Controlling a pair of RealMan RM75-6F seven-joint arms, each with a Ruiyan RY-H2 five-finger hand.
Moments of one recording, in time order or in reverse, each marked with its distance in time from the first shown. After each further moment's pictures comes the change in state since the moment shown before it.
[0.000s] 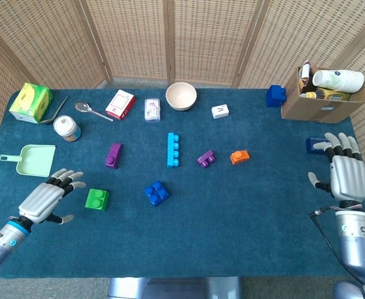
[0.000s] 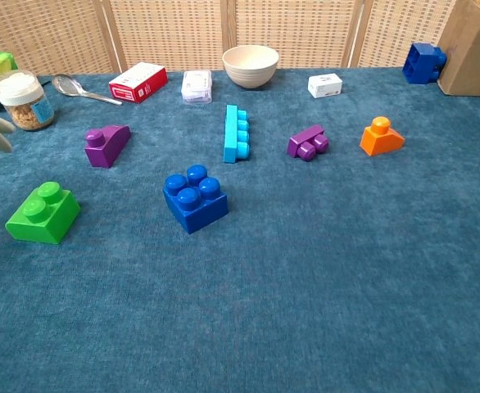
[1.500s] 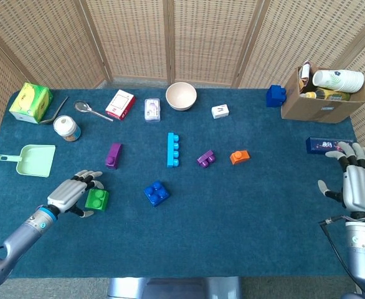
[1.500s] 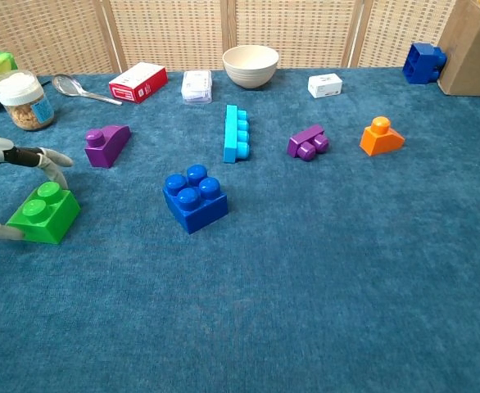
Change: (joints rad) left arm -0.146 -0.191 -0.014 0.165 -0.144 -0.210 -0.085; right arm -0.121 0.017 0.056 -0.041 -0.029 0.002 0.015
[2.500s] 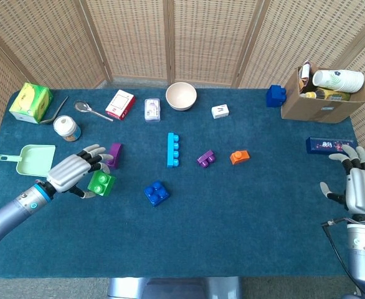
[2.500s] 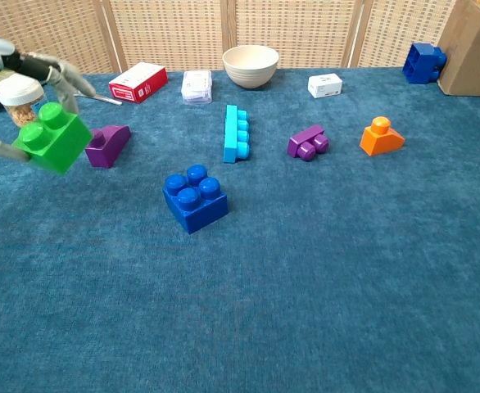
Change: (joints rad) left arm -0.144 0.096 0.021 0.161 0.382 0.229 -0.337; right arm -0.034 -0.023 0.023 0.015 0.002 -0.003 0.022
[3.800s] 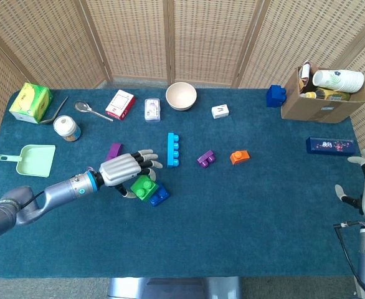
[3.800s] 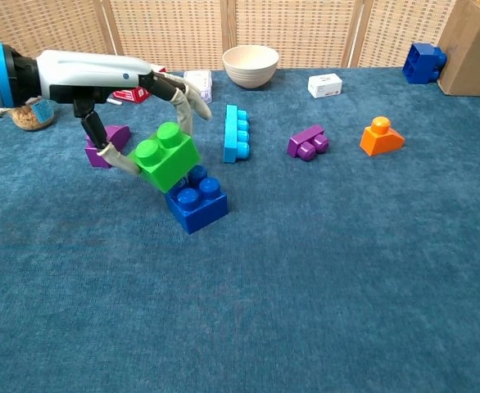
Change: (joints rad) left arm -0.300 -0.250 0.091 0.239 0.075 -0.005 -0.205; right arm -0.057 0.014 0.030 0.007 0.035 0.023 0.022
